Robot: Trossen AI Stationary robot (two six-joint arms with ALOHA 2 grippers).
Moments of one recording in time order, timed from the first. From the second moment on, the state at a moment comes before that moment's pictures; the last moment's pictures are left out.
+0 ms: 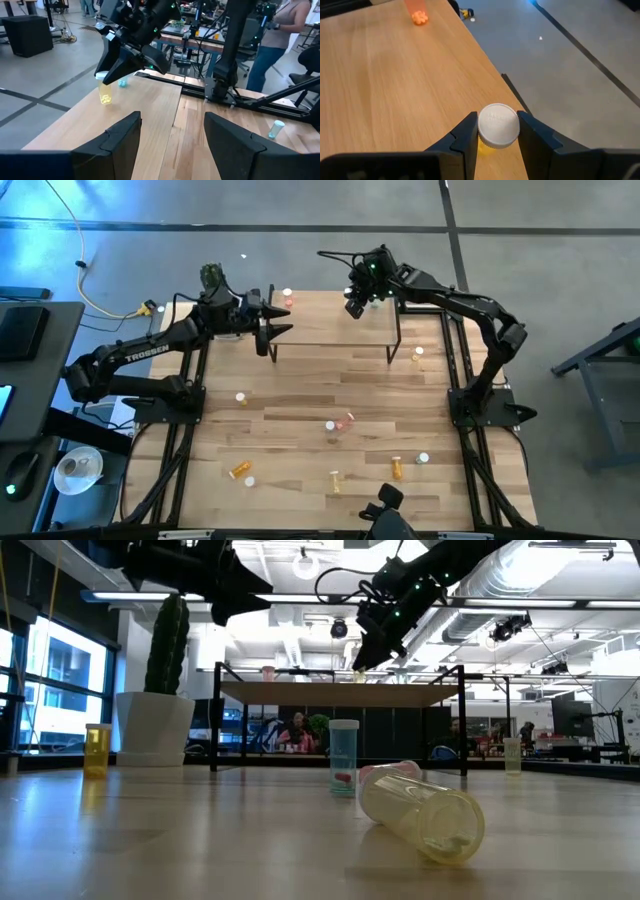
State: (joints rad) left arm 0.72 1.09 0.76 0.16 0.38 -0.05; right arm -0.68 1.73 1.49 -0.47 -0.11 -0.16
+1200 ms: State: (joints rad) left arm 0.71 1.09 0.76 0.15 0.38 -0.05; right arm -0.68 1.75 1.50 -0.49 -0.08 -0.16
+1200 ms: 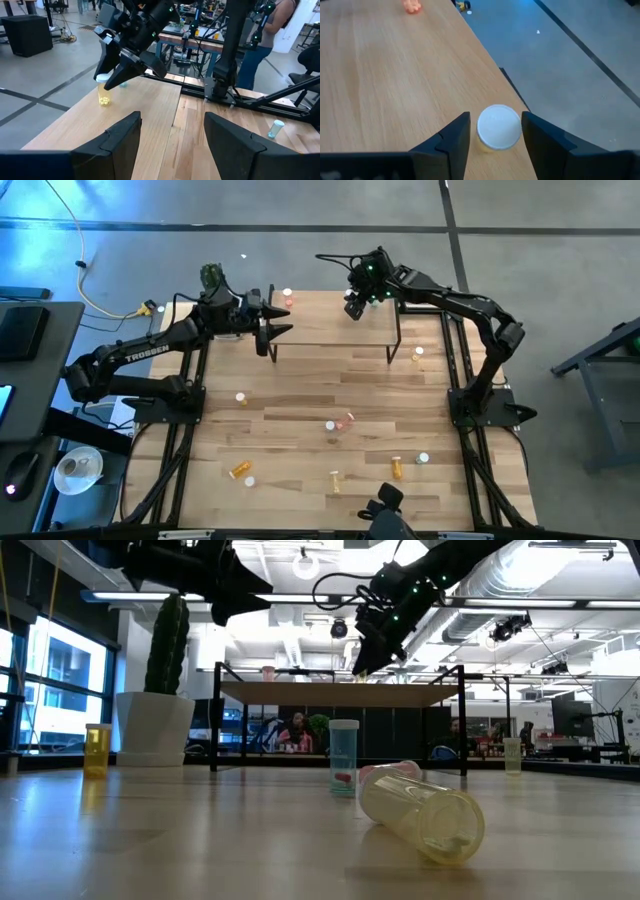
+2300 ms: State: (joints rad) left arm 0.67 0.95 0.76 -0.42 0.25 -0.08; right arm -0.61 1.74 1.77 -0.86 -0.12 -0.22
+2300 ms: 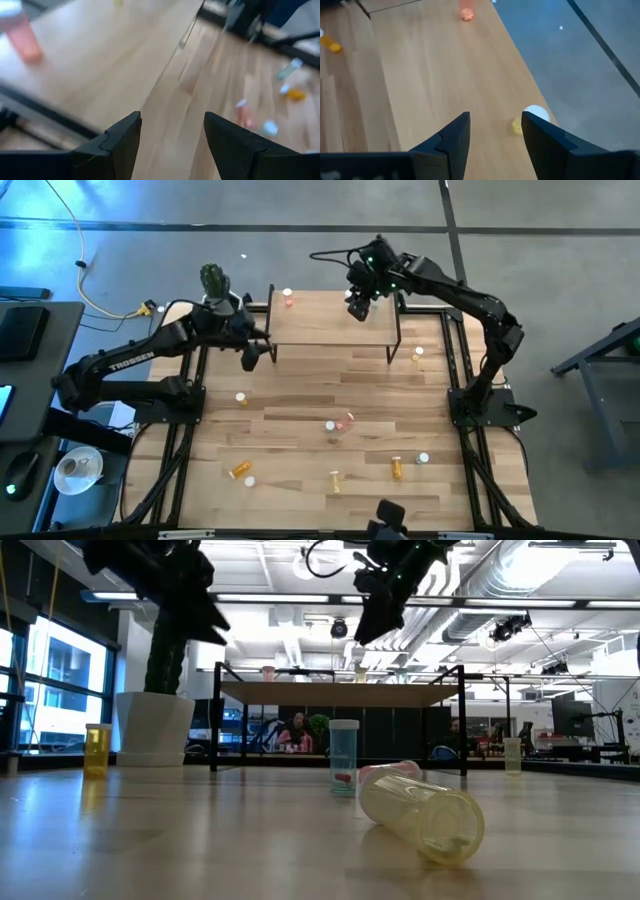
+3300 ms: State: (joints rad) left arm 0.23 0.92 0.76 -1.01 -0.12 -0.69; right arm -0.59 1.74 1.77 -0.83 -0.12 -0.23
